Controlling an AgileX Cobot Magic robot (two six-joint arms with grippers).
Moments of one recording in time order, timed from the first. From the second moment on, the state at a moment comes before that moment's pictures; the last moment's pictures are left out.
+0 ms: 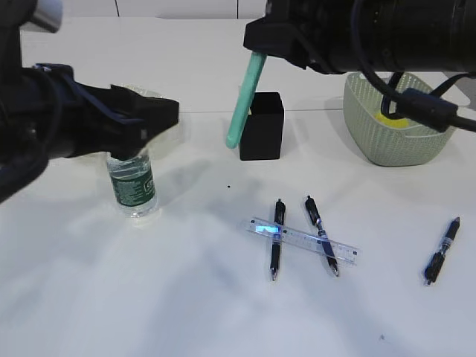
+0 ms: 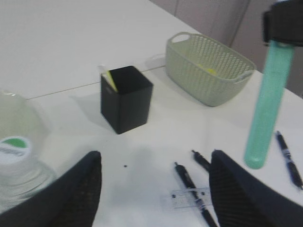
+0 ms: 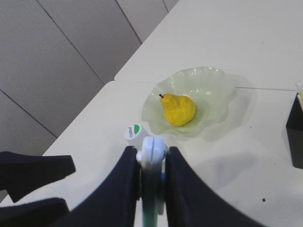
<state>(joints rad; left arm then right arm) -0.64 1.26 -0.69 -0.07 -0.16 -0.14 0.43 1.44 -1.04 1.61 0.34 -1.25</state>
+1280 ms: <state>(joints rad) -0.20 1.13 -0.69 -0.07 0.20 -0.14 0.30 1.97 -1.58 1.63 0.12 -1.51</state>
